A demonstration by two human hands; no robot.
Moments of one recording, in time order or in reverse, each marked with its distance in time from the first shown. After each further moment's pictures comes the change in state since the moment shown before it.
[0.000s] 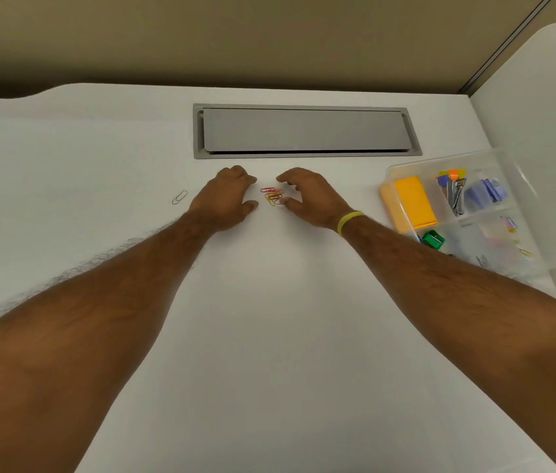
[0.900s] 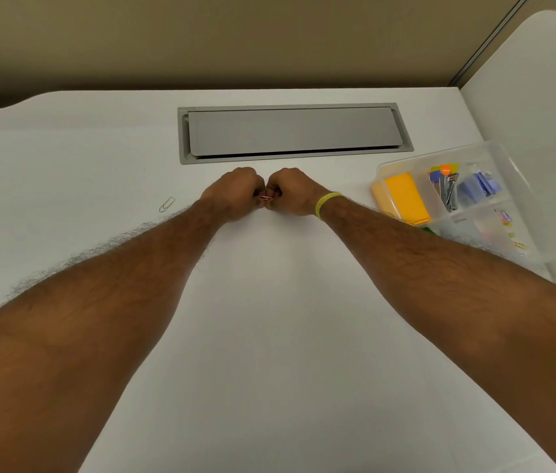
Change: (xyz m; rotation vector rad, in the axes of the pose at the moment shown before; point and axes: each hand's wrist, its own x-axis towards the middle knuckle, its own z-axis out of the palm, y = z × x) left_hand 0.033 0.034 -0.007 -0.030 -0.124 -0.009; right_hand 0.029 -0.012 -0.006 -0.078 -0.195 0.126
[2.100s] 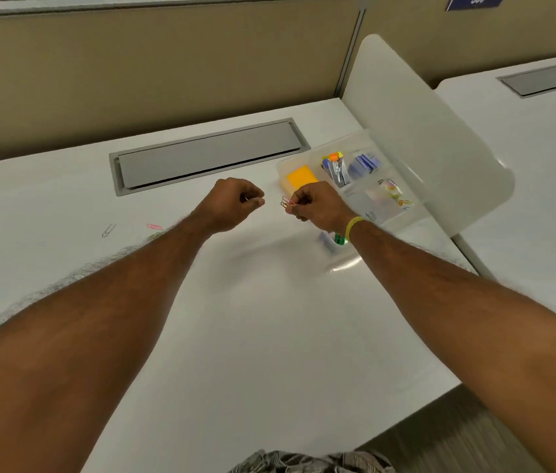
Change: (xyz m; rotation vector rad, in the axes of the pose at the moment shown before) left_hand -0.050 0.144 0.004 -0.289 0.102 0.240; right_hand -0.204 0.090 -0.042 0.548 0.410 0.223
